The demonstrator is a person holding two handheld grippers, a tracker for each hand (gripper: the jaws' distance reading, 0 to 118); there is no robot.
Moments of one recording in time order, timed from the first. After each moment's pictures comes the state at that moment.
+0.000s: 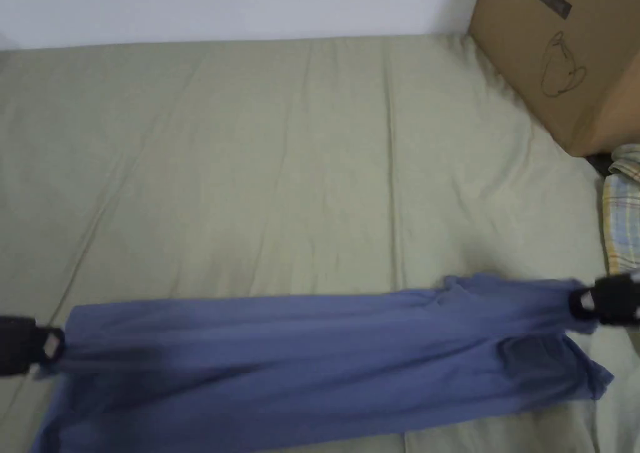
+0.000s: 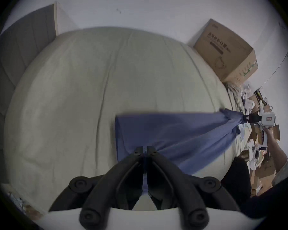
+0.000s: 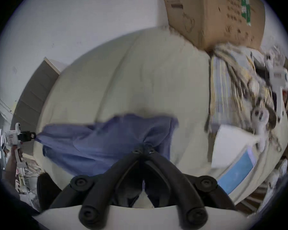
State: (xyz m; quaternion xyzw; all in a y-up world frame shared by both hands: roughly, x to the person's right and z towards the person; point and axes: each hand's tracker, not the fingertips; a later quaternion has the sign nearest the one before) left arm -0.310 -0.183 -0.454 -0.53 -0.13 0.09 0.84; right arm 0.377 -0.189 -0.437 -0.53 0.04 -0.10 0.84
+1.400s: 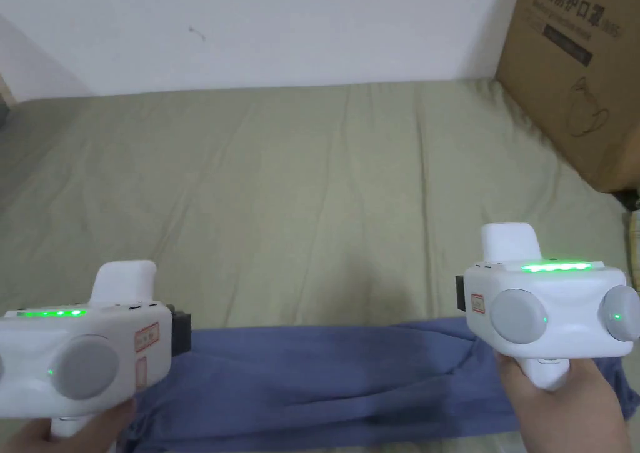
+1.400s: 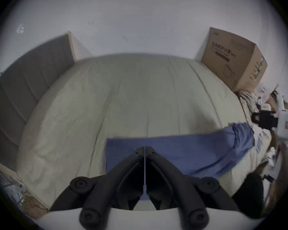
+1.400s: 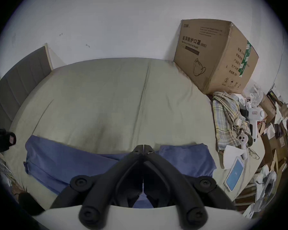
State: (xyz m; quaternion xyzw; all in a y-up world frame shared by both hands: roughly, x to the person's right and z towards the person) left arm -0.229 -0.140 -0.428 -0.45 -0.05 0.03 0.89; right arm 0.148 -0.143 -0.450 -0.39 -0.05 0.04 0.92
